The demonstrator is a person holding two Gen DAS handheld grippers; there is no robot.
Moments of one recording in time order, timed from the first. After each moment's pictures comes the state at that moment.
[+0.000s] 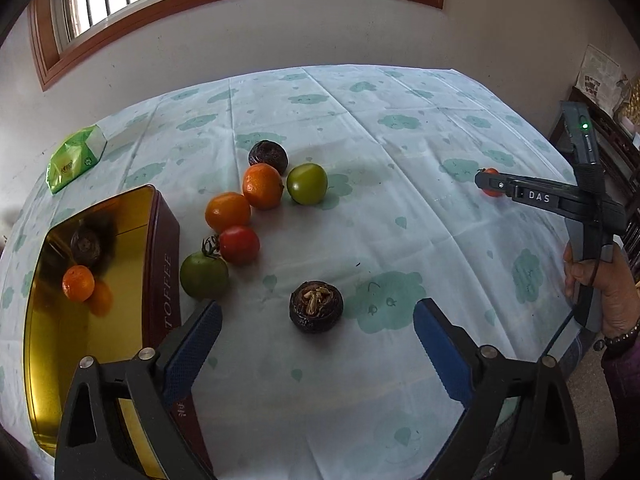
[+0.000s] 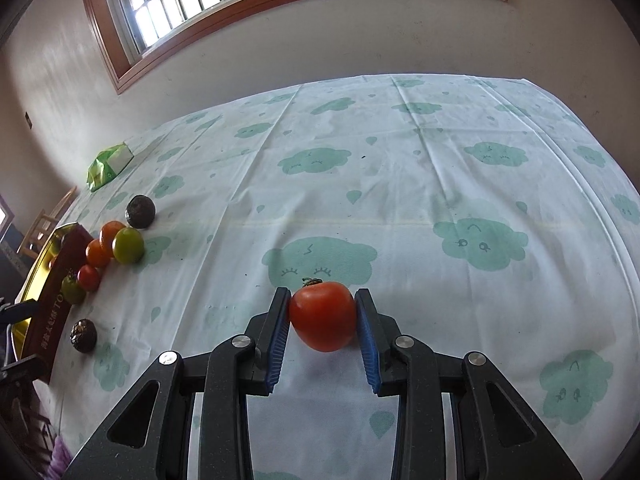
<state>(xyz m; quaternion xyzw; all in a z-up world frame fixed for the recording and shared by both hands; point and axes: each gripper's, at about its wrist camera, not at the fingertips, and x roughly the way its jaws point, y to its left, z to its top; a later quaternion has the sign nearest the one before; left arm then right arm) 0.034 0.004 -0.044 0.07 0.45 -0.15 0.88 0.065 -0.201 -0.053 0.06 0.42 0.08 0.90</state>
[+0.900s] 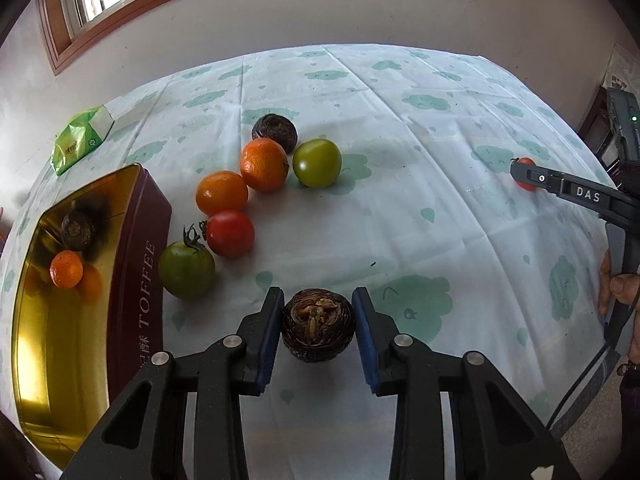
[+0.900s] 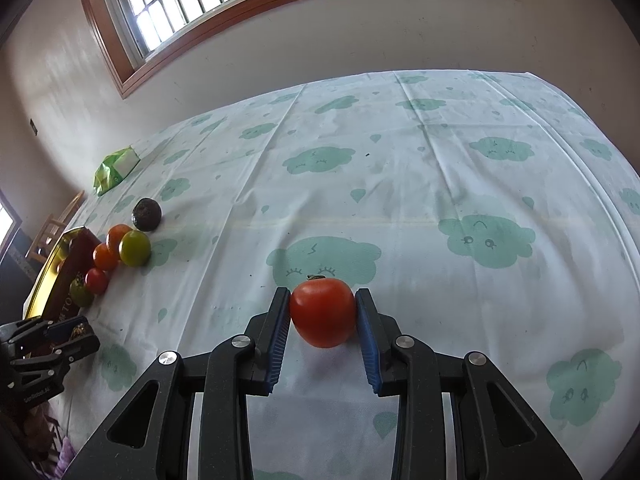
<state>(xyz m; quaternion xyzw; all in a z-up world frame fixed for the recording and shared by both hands) 0.048 -0.010 -0.062 0.08 0.47 -0.10 0.88 0.068 -0.197 -0.058 0.07 0.42 0.09 0.90</state>
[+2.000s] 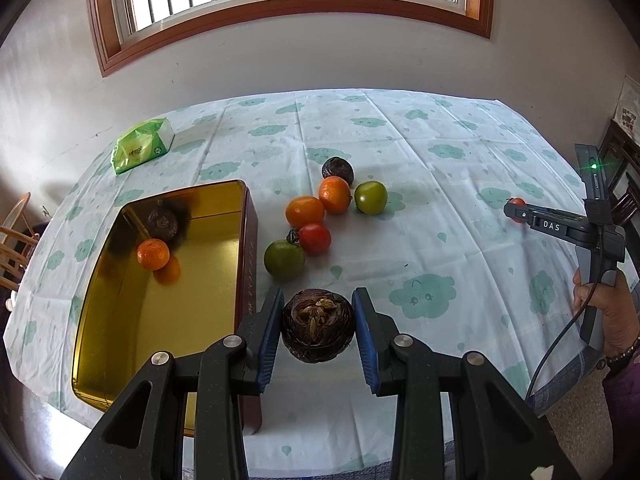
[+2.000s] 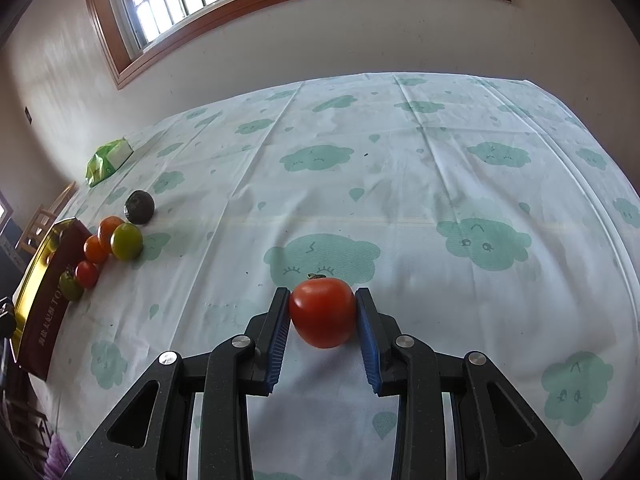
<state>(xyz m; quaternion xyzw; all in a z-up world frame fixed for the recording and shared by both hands) 0.001 0.043 -0.005 0.05 0.43 -0.06 0.90 0.070 -0.189 -0.059 0.05 0.42 0.07 0.90</state>
